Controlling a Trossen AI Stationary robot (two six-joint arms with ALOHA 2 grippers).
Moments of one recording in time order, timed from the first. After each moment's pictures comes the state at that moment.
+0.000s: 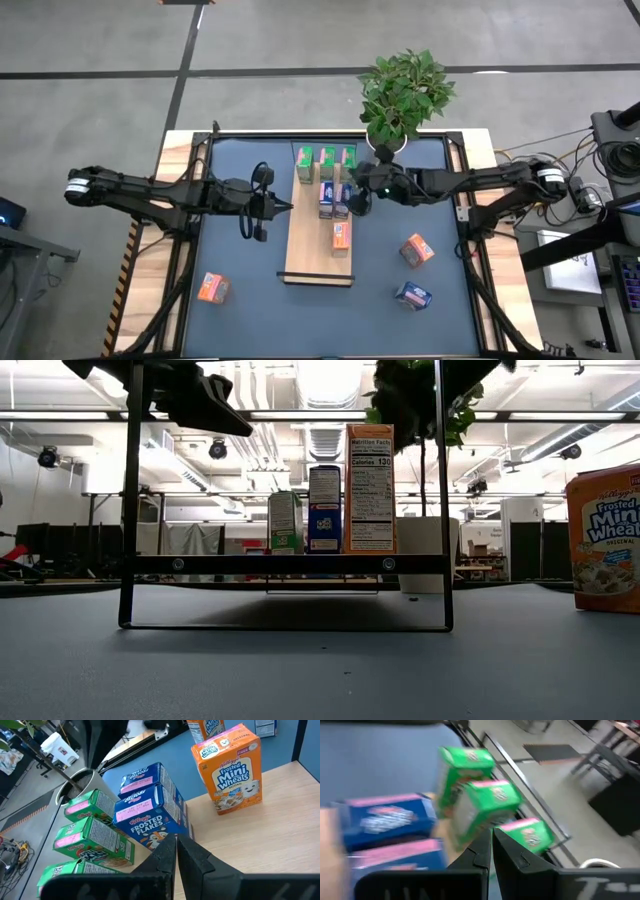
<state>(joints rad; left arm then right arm) -0.05 1.06 0.74 -0.16 -0.20 0.44 -0.07 1.40 1.02 -0.20 0.54 -0.03</state>
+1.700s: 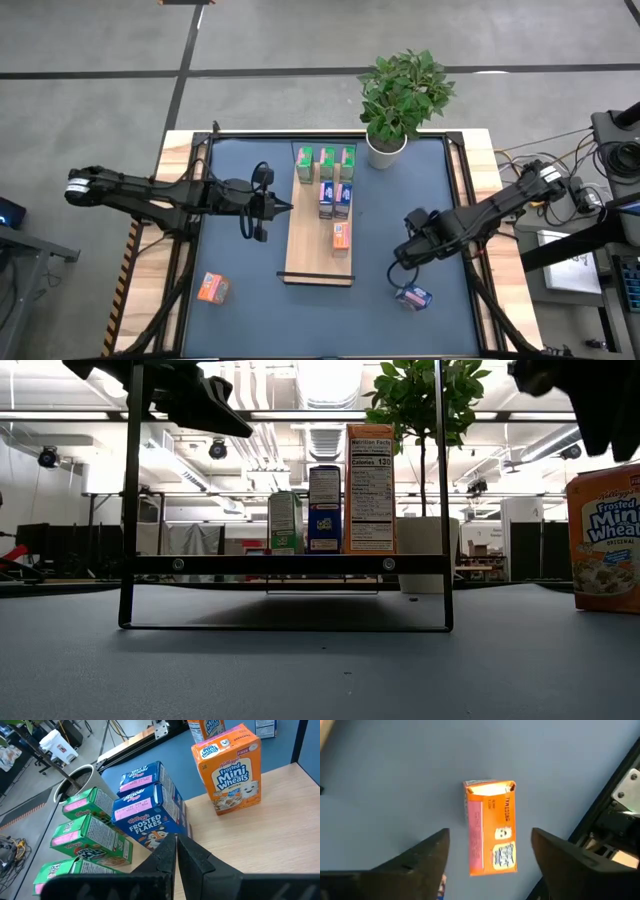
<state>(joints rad) -0.05 1.06 0.74 -0.16 -0.20 0.42 0.45 1.41 1.23 -1.41 0.10 1.48</state>
